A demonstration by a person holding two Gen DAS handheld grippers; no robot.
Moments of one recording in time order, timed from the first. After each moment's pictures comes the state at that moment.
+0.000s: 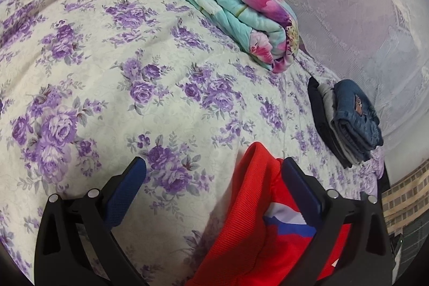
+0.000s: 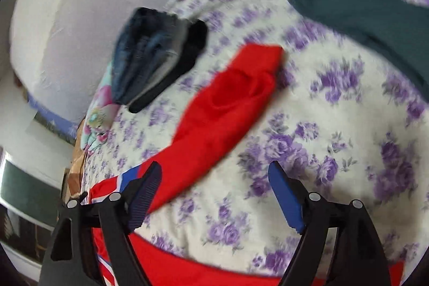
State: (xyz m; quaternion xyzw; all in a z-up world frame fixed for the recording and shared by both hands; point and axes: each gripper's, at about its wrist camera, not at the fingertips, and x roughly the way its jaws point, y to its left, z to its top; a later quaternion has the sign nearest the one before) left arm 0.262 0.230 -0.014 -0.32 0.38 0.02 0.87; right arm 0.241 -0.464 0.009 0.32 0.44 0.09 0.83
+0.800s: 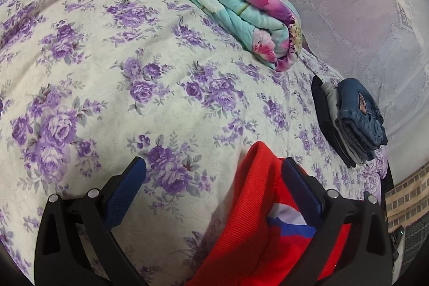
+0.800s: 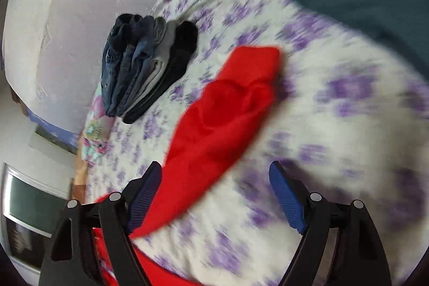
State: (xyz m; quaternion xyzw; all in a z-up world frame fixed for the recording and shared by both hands) left arm 0.264 0.231 -0.016 -0.32 0.39 0.03 0.86; right arm 0.279 -0.458 -0.001 0.35 0.46 0.10 0.81
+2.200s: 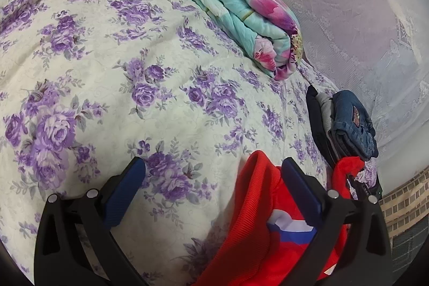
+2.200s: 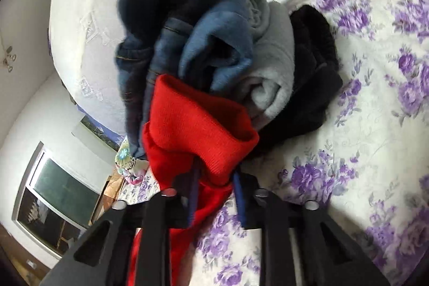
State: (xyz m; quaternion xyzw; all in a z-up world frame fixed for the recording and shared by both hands) left arm 0.266 0.238 -0.023 -0.35 0.37 0.02 0.86; right arm 0.450 -0.348 -0.029 0.35 0.33 0.26 0.84
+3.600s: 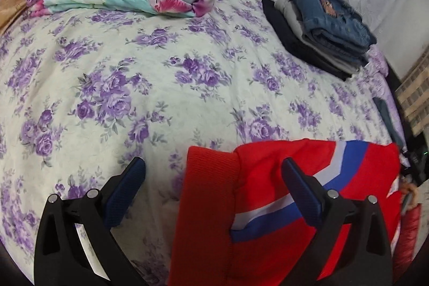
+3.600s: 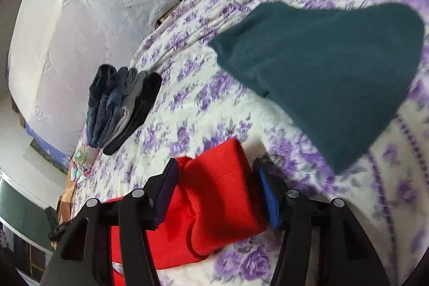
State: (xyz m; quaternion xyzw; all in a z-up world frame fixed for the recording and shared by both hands) left arm 0.319 0.156 -0.011 -0.12 0.47 -0.12 0.87; right arm 0.229 -0.579 -0.014 0.34 0.36 0.05 0.87
